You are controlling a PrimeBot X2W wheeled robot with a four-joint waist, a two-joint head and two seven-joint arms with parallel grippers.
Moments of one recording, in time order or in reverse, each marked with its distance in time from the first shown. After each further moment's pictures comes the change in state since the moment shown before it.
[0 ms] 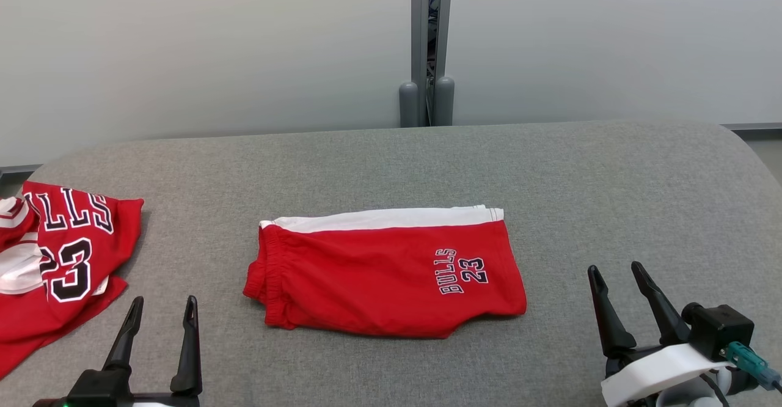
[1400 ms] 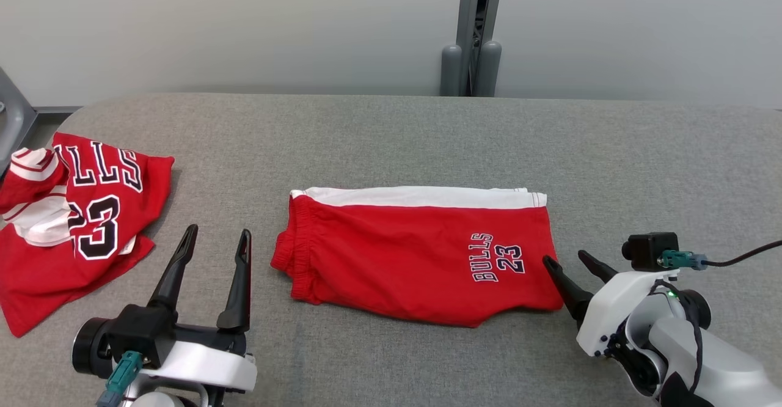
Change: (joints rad) left arm -0.165 -0.017 -0.124 0.005 -0.032 -0.028 0.000; right arm -0.563 -0.184 0.942 0.599 0.828 0.000 0.025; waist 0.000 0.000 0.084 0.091
